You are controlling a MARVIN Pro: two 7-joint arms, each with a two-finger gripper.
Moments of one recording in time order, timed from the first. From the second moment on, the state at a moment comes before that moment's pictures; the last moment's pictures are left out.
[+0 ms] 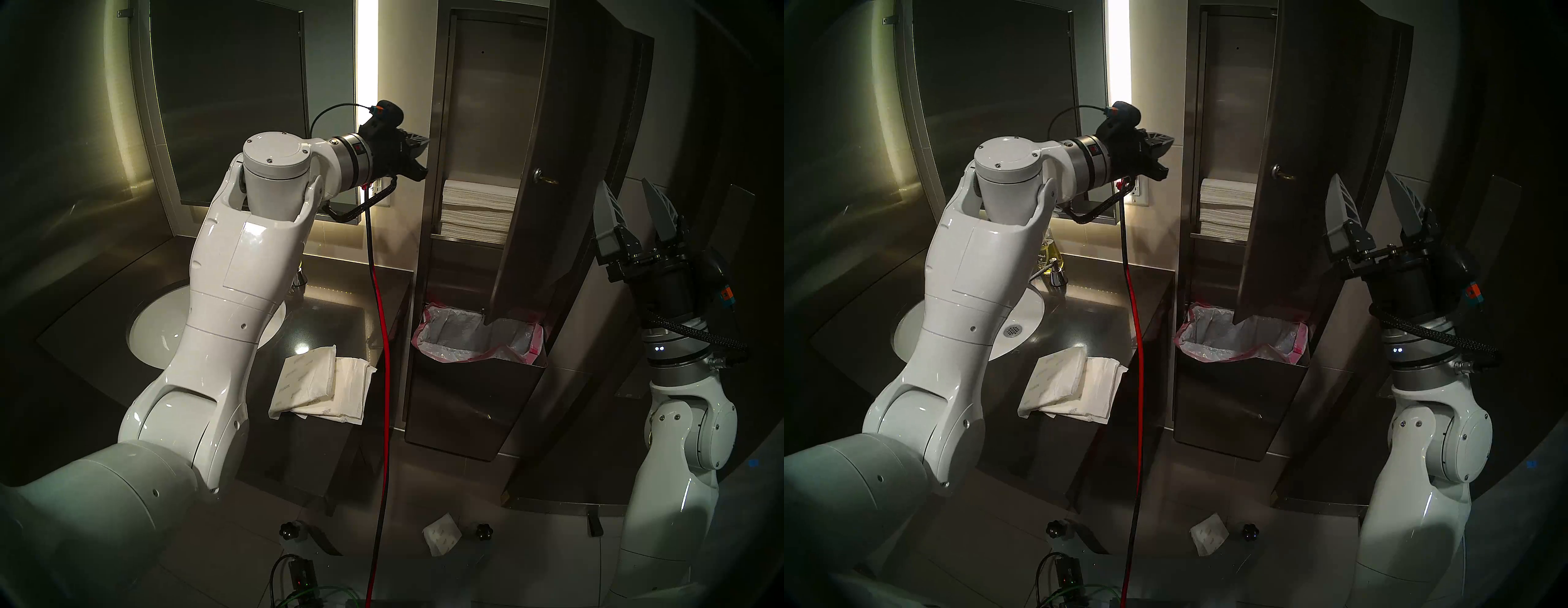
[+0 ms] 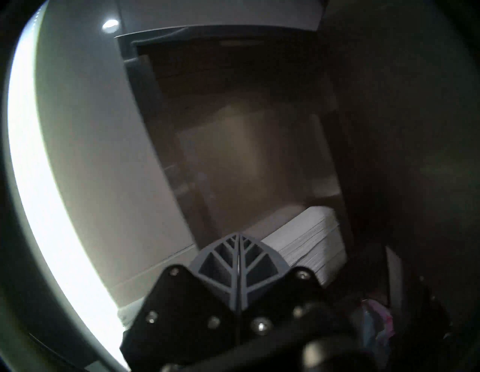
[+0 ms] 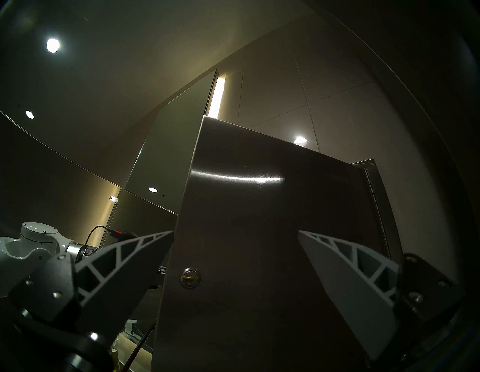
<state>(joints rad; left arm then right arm) 0.79 -1.44 -1.33 -1.58 0.03 0.51 -0.58 -1.82 -1.64 2.07 -2.28 0.54 -0.16 0.74</state>
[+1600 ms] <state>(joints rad) 1.38 -1.60 -1.47 -2.26 -0.08 0.96 -0.14 -1.83 -1.63 2.07 -2.28 0.55 -0.17 0.73</state>
